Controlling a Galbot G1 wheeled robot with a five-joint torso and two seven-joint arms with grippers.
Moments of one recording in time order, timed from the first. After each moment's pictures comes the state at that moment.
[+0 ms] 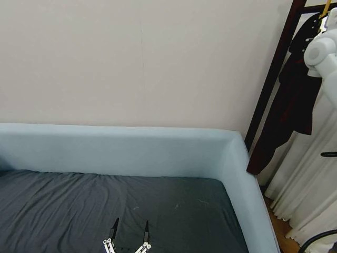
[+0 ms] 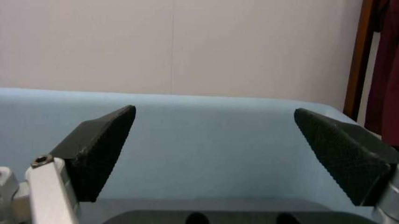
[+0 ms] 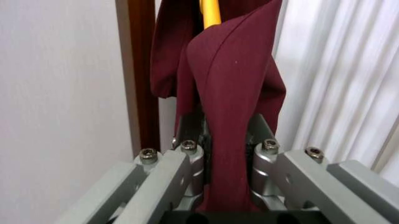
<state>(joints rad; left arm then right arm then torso) 1.77 -1.28 -0.19 -1.99 0.08 -0.62 -0.37 0.51 0.86 -0.34 1.14 1.19 -0.67 0.90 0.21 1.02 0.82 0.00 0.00</state>
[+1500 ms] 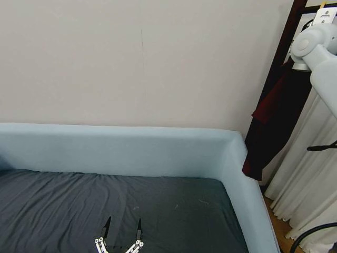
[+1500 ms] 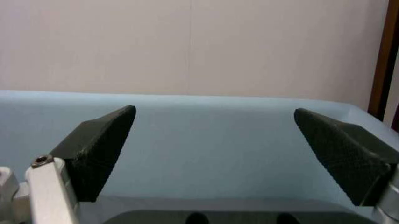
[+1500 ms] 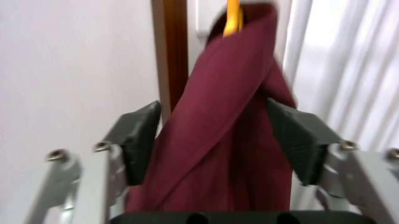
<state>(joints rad) 1.80 -1.26 -0.24 -2.05 0.06 -0.58 -0.40 0.48 0.83 -0.36 1.21 1.31 -0.64 0.92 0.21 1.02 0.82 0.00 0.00</state>
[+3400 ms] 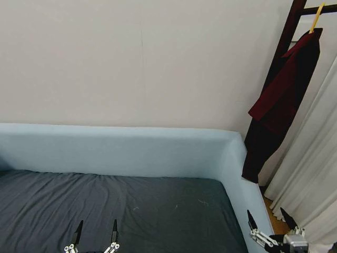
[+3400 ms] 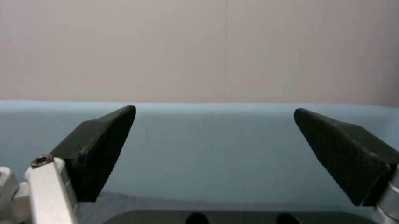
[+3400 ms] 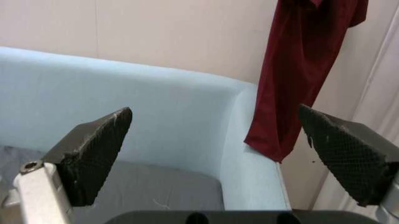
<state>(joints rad) 1.96 -1.29 -0.43 -2.11 0.02 -0.66 -0.37 -2.00 1.25 0.66 2.27 0.17 0.31 0.10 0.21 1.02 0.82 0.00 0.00</state>
